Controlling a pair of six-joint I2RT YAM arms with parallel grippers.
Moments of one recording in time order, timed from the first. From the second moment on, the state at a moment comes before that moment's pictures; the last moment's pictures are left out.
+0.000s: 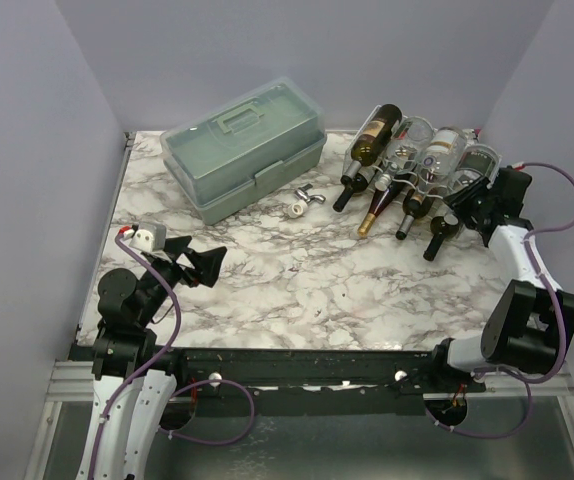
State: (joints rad) left arm -0.12 0.31 0.58 -0.28 0.37 -0.29; right arm -0.30 1.40 0.94 -0.16 -0.19 0.59
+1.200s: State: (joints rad) left arm -0.12 0.31 0.57 -0.28 0.37 -0.29; right arm -0.33 1.24 0.94 -0.30 -0.20 0.56
